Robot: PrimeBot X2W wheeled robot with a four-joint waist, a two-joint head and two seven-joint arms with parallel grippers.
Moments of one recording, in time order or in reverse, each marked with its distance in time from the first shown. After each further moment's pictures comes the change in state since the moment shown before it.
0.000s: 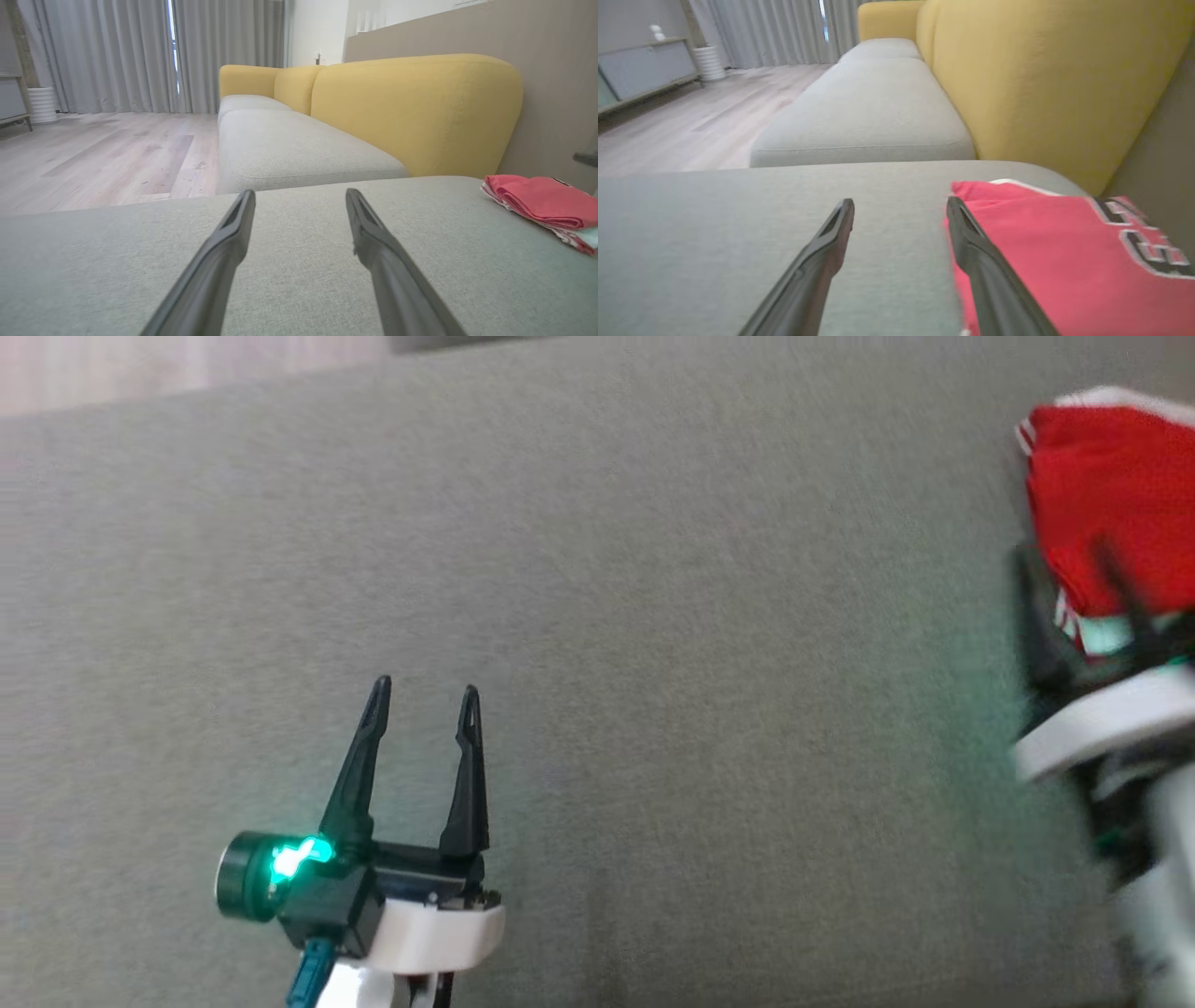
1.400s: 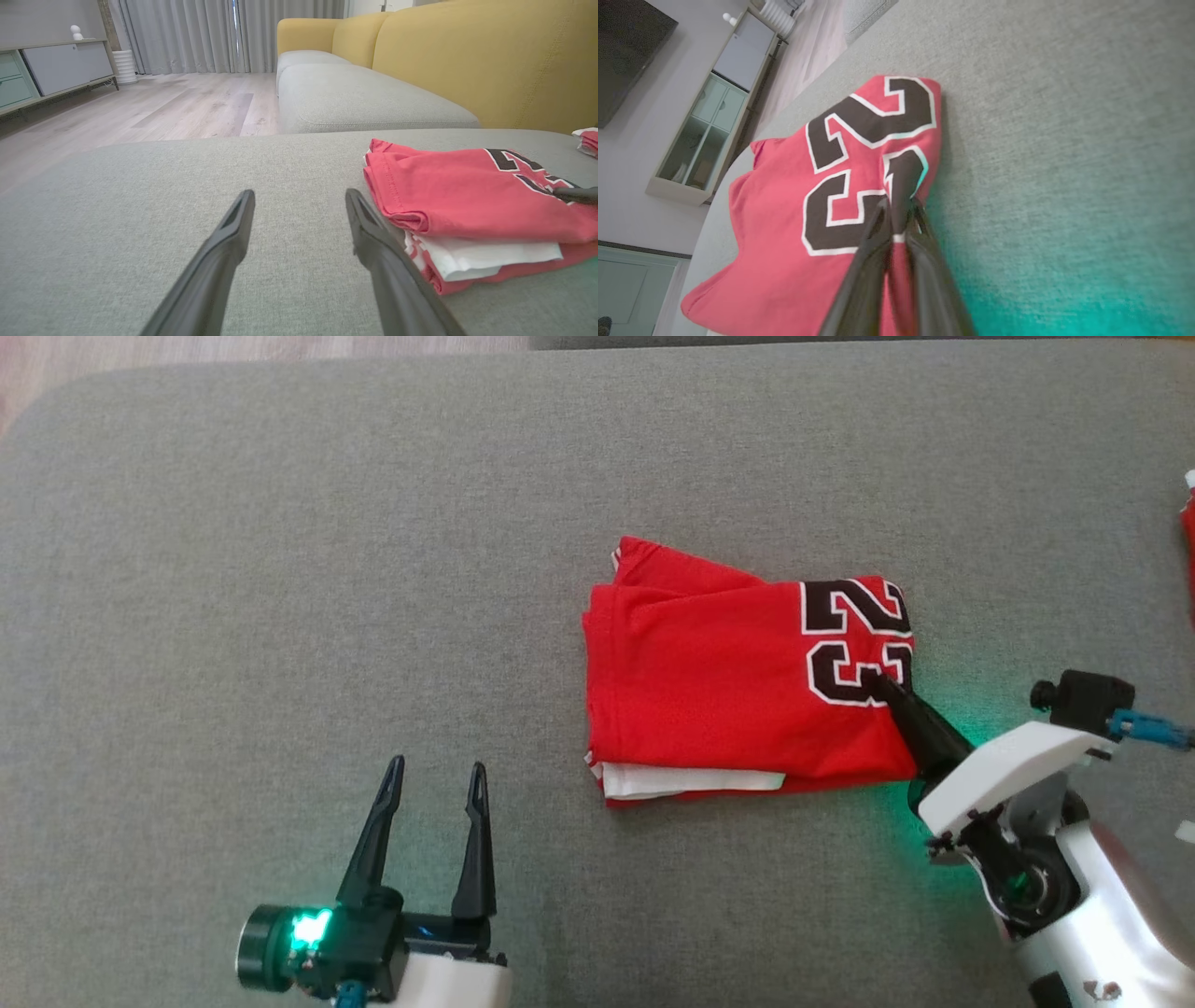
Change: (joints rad) left arm 0.092 0.001 -0.033 0.089 0.001 0.064 0.004; right arm 0.062 0.110 0.195 0.135 0.549 0.000 0.233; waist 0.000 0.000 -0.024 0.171
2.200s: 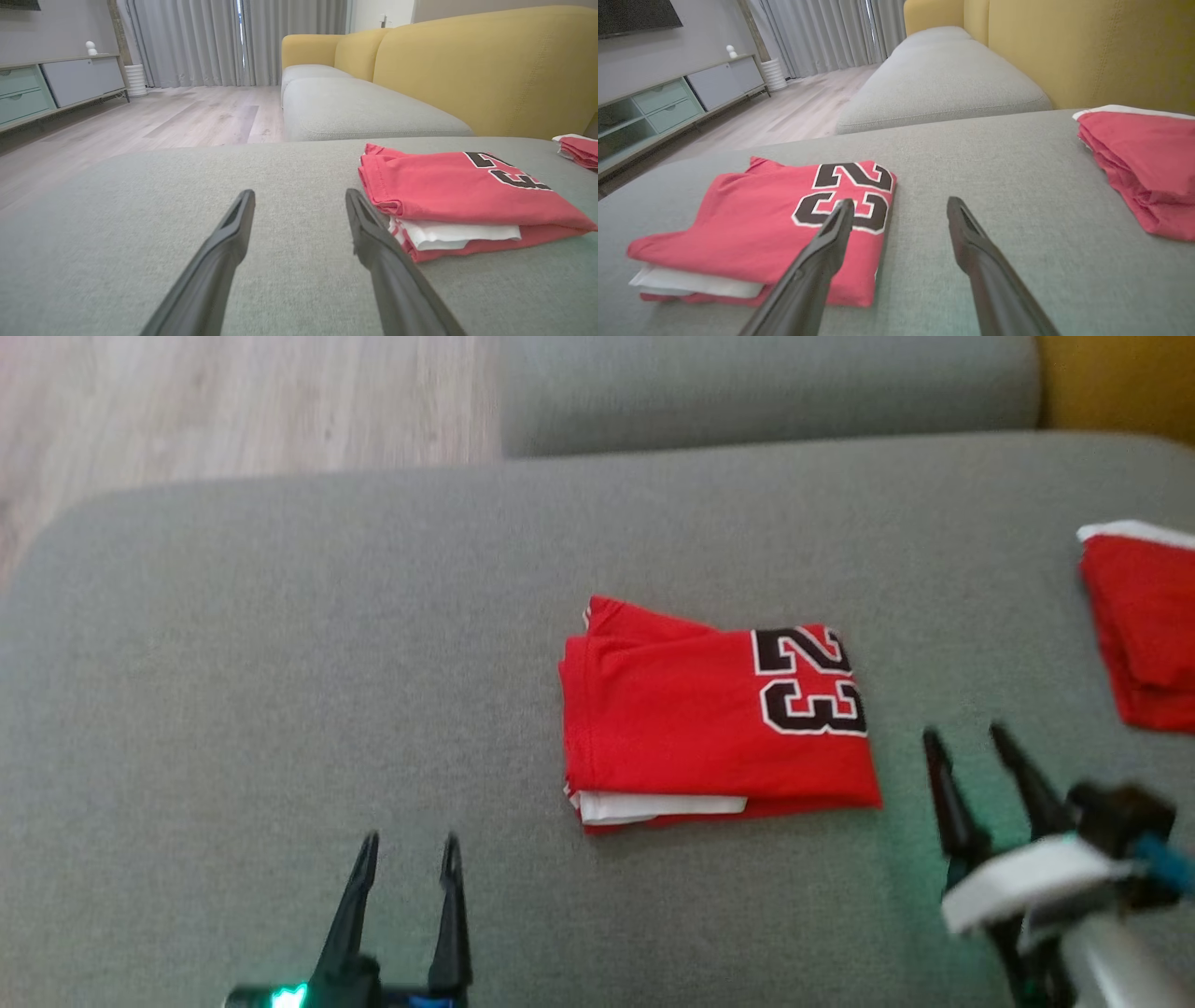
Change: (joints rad) left arm 0.155 0.007 0.051 -0.012 -0.002 -0.002 0.000; right arm 0.239 0.044 -0.123 -0.071 -0.585 0.000 -0.402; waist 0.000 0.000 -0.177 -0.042
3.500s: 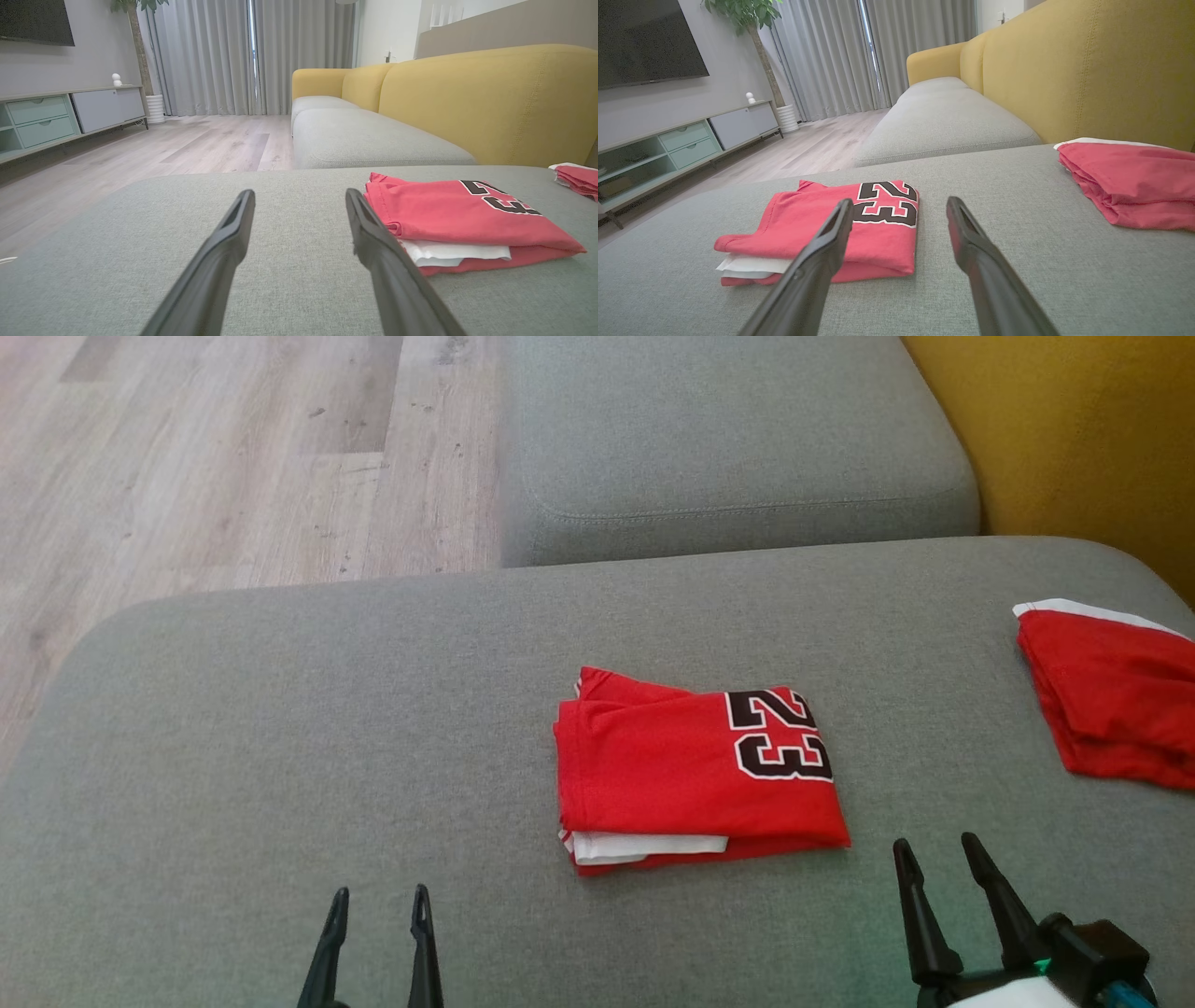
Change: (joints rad) left arm 0.061 0.003 0.034 0.002 -0.016 0.018 0.000; right arm 0.212 0.092 -0.024 -0.135 -0.084 0.000 -0.060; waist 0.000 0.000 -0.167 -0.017
